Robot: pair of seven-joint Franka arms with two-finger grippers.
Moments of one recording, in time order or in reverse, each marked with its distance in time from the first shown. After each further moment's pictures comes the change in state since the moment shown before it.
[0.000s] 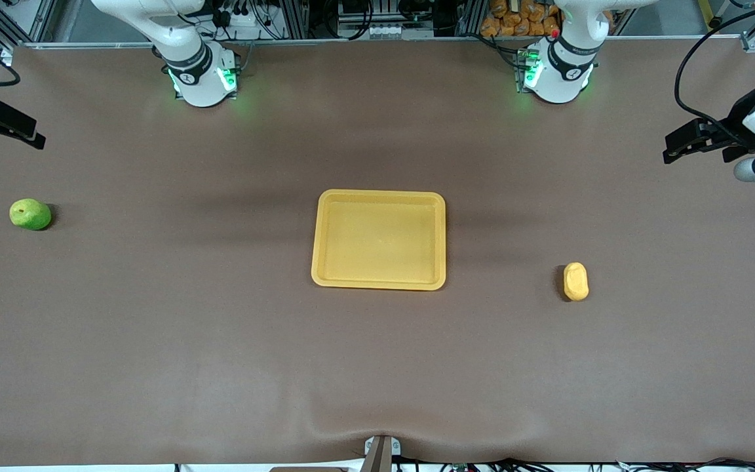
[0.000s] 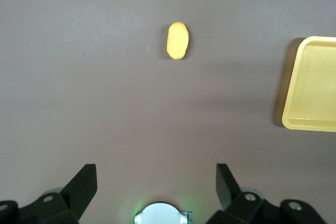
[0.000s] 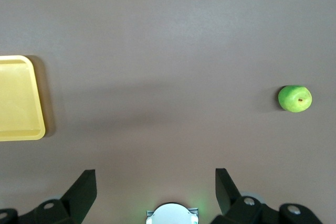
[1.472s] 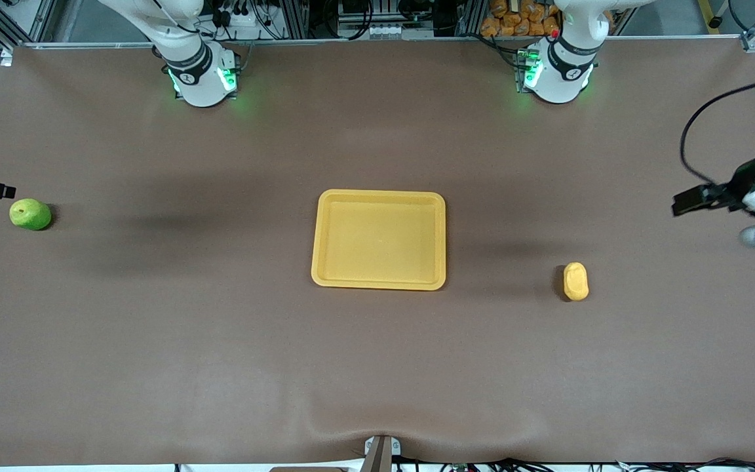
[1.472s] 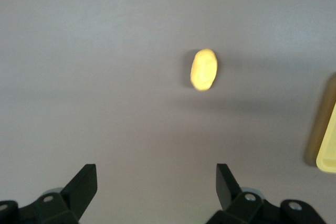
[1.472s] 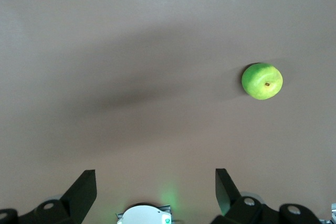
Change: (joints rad) left arm 0.043 0.155 0.020 -0.071 0.038 0.252 0.028; right arm -0.263 0.259 -0.010 -0.004 -0.048 0.077 -0.142
